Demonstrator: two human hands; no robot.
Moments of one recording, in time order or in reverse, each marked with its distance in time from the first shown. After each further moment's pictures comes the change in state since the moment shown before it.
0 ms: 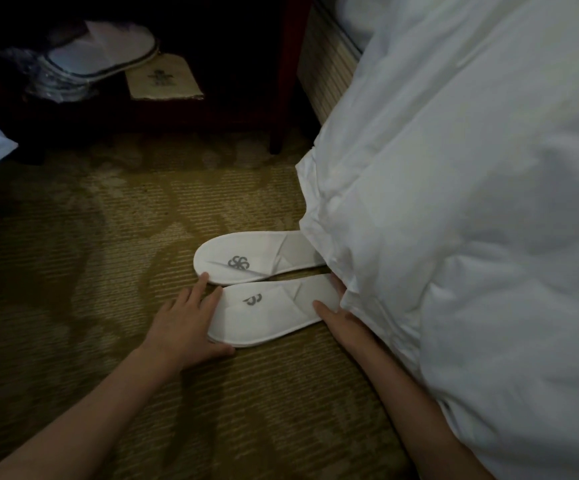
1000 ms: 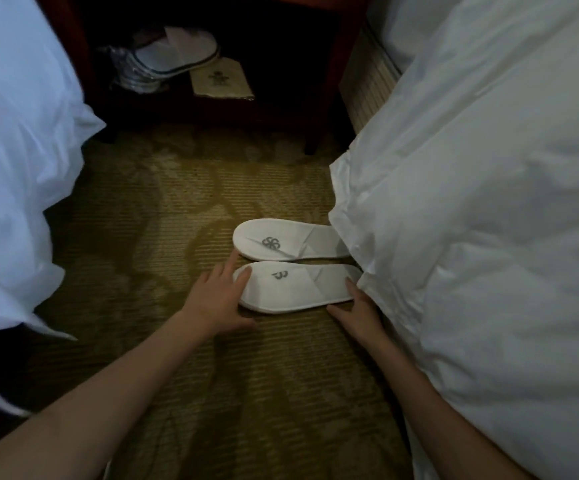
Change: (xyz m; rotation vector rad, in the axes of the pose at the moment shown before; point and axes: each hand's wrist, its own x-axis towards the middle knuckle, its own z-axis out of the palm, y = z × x) left_hand -0.045 0.010 -0.022 -0.005 0.002 -0.010; right_hand -0.023 0.008 0.007 -0.055 -0.064 -0.057
